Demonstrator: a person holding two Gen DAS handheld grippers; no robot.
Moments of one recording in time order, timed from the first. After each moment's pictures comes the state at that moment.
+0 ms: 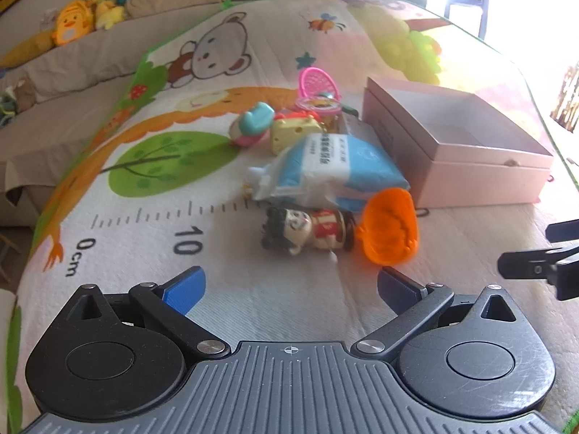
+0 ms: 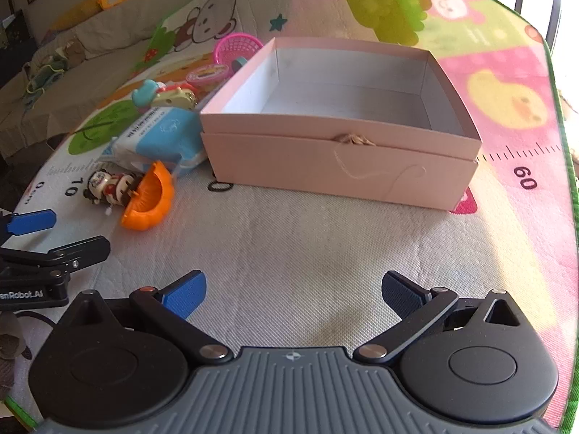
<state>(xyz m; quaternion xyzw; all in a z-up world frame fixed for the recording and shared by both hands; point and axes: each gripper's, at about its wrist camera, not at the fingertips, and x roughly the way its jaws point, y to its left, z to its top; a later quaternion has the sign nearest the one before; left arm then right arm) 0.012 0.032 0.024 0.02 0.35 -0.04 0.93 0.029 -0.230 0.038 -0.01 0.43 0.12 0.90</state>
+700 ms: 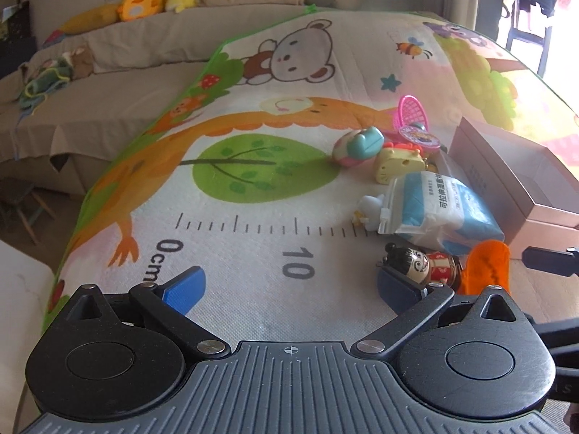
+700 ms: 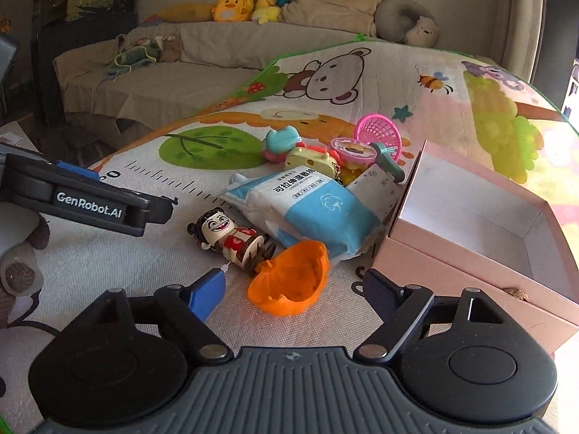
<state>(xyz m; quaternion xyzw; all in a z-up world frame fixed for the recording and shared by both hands) 0.023 0.091 0.032 -0.04 0.35 0.04 0.93 0.031 -0.123 0.035 -0.13 0.31 0.22 0.91</state>
